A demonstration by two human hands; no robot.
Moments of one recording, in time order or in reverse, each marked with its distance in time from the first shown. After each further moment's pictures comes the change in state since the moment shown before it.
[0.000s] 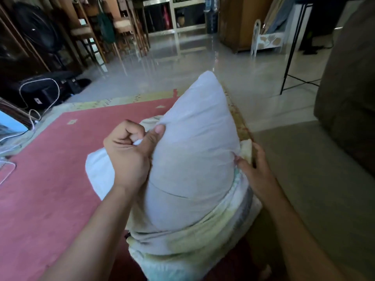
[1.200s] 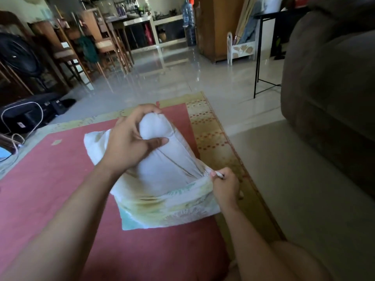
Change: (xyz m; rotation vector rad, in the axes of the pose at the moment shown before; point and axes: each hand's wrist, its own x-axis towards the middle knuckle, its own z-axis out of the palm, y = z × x) left_hand 0.032 0.022 0.056 0.533 -0.579 0.212; right_hand -0.017 0.036 0.006 -0.188 0.287 0.242
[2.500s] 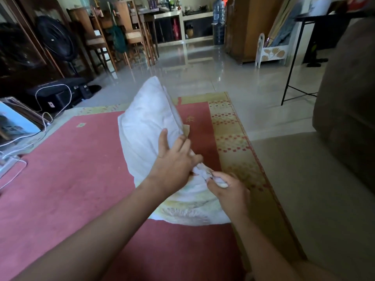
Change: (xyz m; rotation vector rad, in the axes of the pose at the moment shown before) left_hand -0.053 -0.017 0.044 1.057 -0.323 0.250; right_hand -0.024 -0.009 0.017 -0.189 -0.216 -0.360
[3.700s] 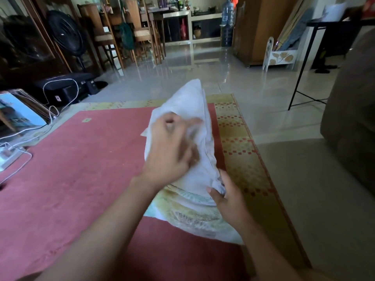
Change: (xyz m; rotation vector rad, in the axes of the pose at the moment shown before) left_hand -0.009 -0.032 -0.025 -0.836 0.457 -0.308; right_hand -0.004 -0.003 0.010 0.169 -0.260 -0.172
